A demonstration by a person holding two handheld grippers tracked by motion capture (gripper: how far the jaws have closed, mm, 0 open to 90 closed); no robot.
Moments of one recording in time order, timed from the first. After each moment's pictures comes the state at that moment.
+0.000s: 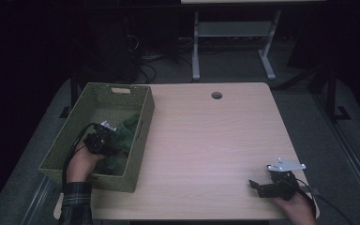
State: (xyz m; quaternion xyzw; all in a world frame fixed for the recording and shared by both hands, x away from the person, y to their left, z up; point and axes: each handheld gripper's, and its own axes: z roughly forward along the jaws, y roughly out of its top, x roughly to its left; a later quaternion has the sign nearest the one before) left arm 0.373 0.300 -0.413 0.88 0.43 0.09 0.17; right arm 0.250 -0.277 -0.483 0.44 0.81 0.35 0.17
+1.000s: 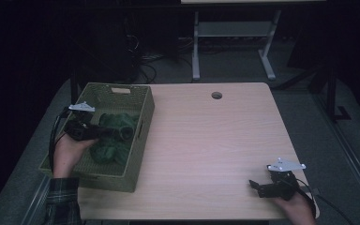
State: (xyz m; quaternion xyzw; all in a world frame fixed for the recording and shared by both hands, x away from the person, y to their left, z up) left arm 0.362 0.321 -0.334 0.82 0.43 0.11 0.36; right arm 0.250 -0.277 -0.483 0.44 0.81 0.35 0.17
